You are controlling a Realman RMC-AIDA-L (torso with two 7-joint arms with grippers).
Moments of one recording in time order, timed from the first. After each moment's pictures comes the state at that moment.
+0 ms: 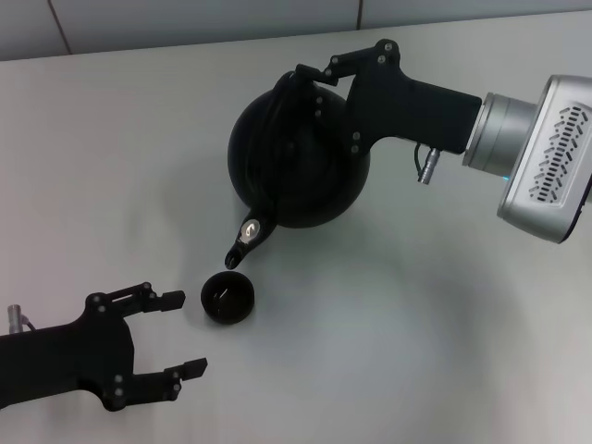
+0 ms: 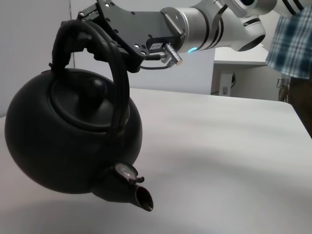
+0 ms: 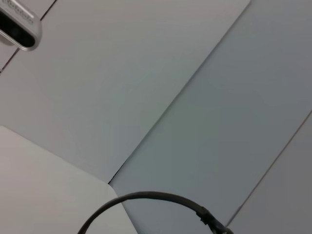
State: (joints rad) left arm -0.23 -2.06 1.12 0.77 1.77 1.58 -1.04; right arm 0.60 2.09 -1.00 -0.40 -1.34 -1.37 0.23
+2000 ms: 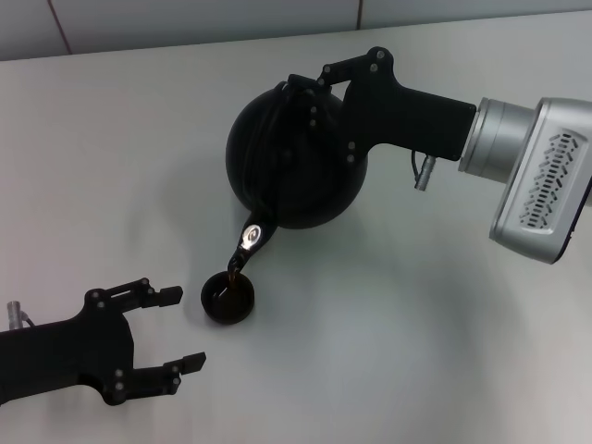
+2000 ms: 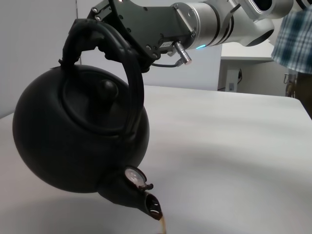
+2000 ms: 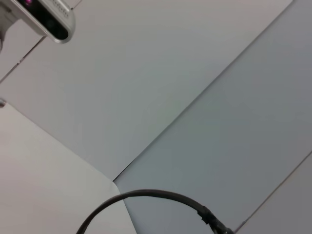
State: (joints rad) left arm -0.23 -2.06 1.12 0.77 1.77 1.56 -1.04; right arm 0.59 2.09 -1.03 -0.41 -1.33 -1.37 0.11
